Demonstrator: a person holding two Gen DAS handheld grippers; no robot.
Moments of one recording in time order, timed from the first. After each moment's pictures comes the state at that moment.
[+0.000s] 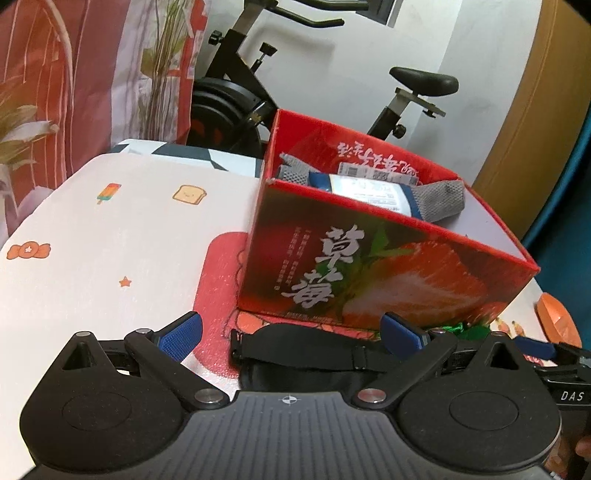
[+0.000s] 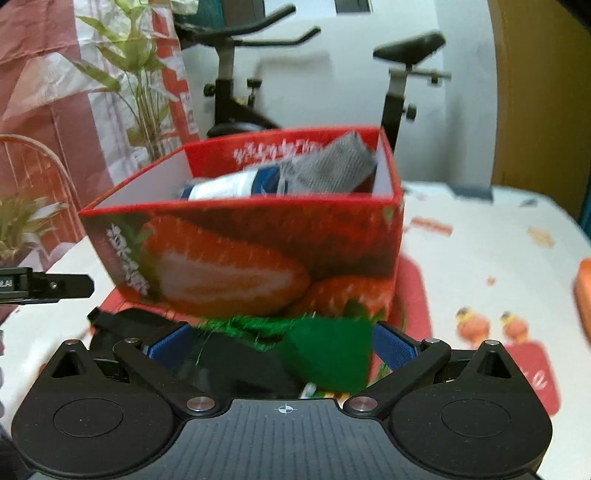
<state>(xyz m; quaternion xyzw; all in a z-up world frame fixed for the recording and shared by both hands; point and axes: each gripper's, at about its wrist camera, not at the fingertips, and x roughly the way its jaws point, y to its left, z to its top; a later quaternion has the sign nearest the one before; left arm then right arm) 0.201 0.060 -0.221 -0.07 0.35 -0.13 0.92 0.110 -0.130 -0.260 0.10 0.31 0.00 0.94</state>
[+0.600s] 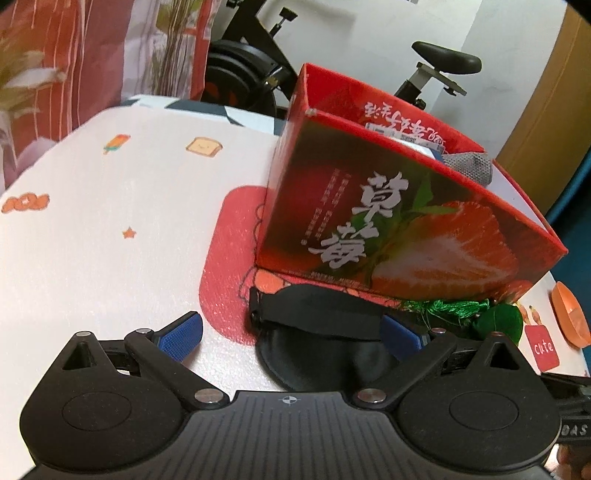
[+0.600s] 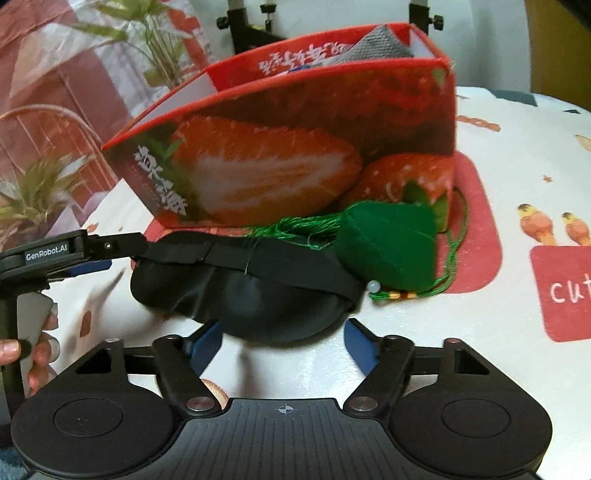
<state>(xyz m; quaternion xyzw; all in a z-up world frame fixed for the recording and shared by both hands) 0.210 0.067 -0.252 -0.09 0.40 -0.12 0.90 0.109 -0.116 -0.288 0.16 0.42 0.07 0.89</state>
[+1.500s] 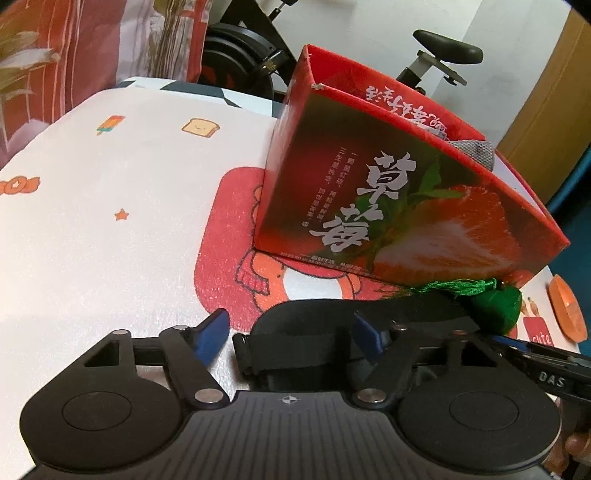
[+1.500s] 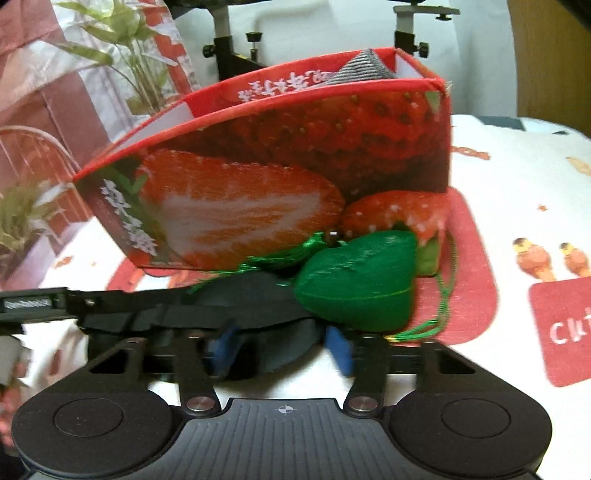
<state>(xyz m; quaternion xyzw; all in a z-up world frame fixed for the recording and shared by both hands) 0.213 0.071 -0.261 -0.10 0.42 -0.13 0.89 0.132 -0.126 -0.298 0.16 0.37 0.03 0.92</state>
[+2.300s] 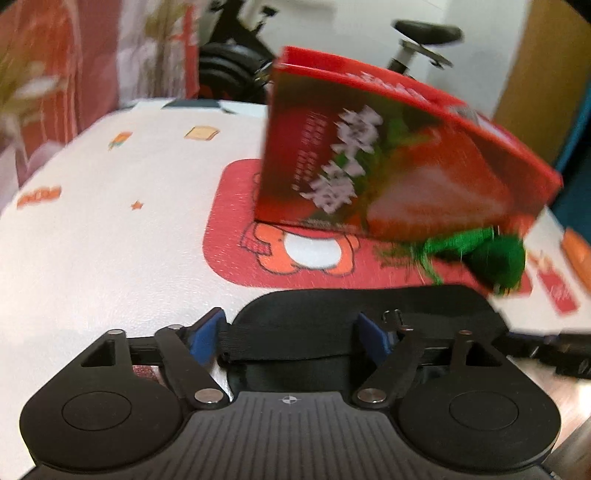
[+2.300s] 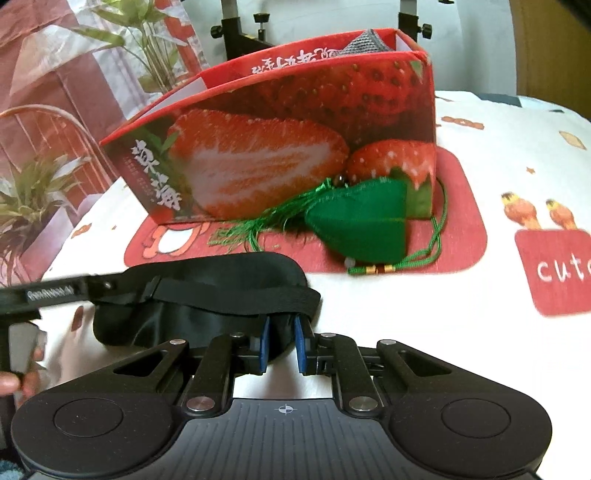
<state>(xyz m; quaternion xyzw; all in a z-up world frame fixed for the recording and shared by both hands) 0.165 0.054 -0.269 0.00 0.39 -0.12 0.91 0.086 -0.117 -0.297 0.17 0.40 0.06 0.90</state>
